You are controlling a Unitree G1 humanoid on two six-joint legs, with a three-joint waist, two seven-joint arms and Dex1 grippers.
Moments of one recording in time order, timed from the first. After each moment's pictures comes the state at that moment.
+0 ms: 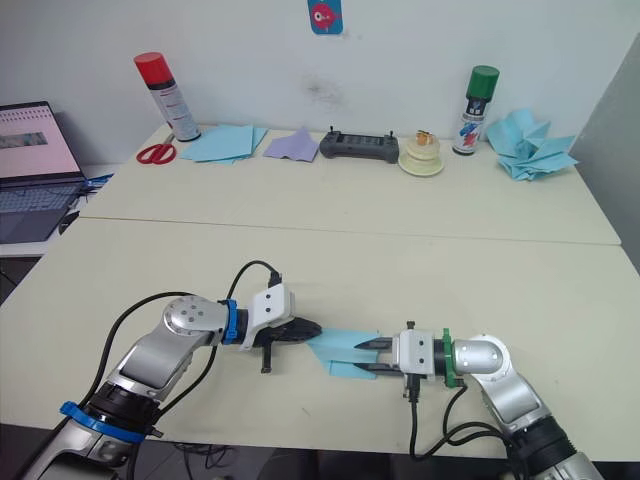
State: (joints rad) left arm -0.35 0.65 -0.29 -0.01 -0.11 0.28 -1.11; right arm -0.17 -0.52 0.34 0.00 0.14 -0.26 1.07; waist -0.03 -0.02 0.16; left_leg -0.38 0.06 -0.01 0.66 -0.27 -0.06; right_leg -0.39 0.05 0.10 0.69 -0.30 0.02
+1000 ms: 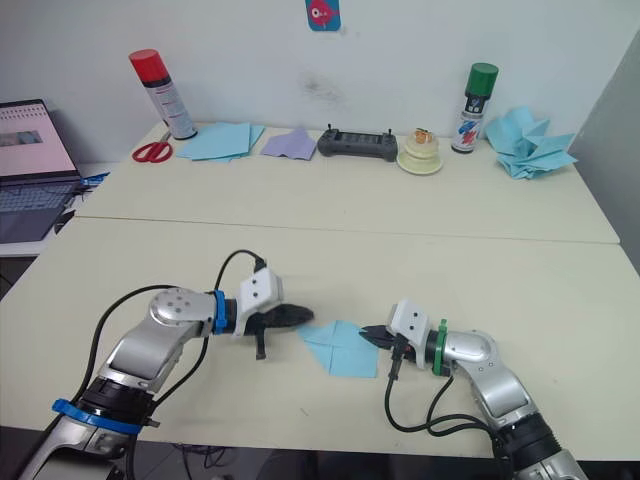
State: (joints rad) left arm -0.39 0.64 -0.18 -0.01 -0.20 0.31 -1.09; right arm -0.19 -0.43 0.30 0.00 0.14 0.07 0.89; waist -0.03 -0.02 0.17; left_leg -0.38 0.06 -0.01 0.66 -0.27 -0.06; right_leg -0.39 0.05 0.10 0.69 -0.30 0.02
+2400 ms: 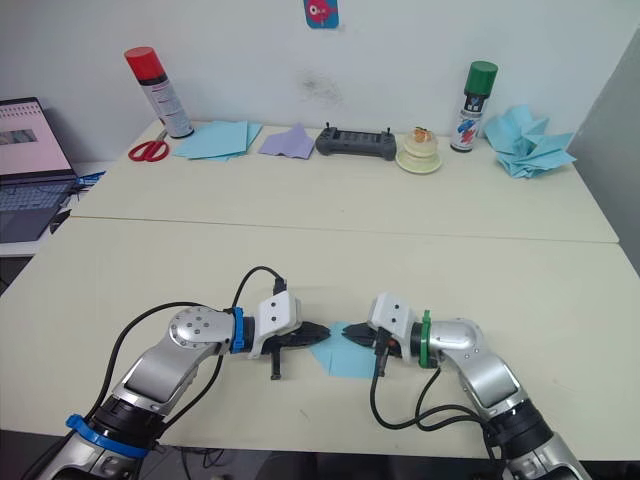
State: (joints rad) left arm -0.28 0.62 -0.29 -0.09 -0.12 0.25 -1.04; right arm -0.26 -0.44 0.38 -0.08 0.13 0.25 0.91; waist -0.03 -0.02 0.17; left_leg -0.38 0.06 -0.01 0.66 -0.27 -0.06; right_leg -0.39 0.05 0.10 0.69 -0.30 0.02
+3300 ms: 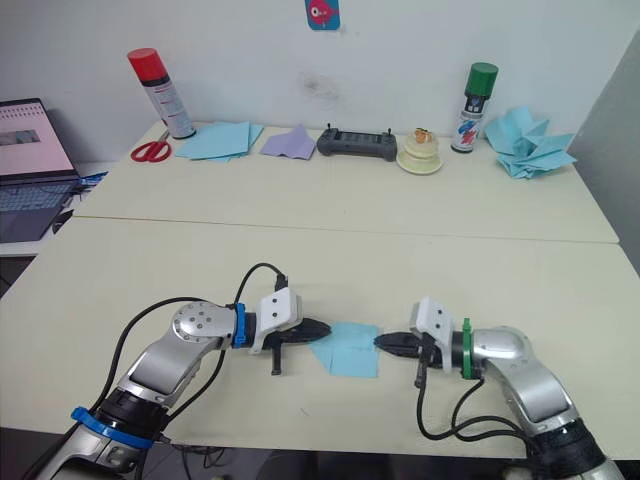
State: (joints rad) left arm -0.32 0.61 -0.30 -0.02 -0.12 0.21 -1.06; right arm -0.17 -0.55 0.26 -0.20 0.27 0.26 1.01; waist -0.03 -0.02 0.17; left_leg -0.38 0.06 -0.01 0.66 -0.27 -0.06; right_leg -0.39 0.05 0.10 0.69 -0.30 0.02
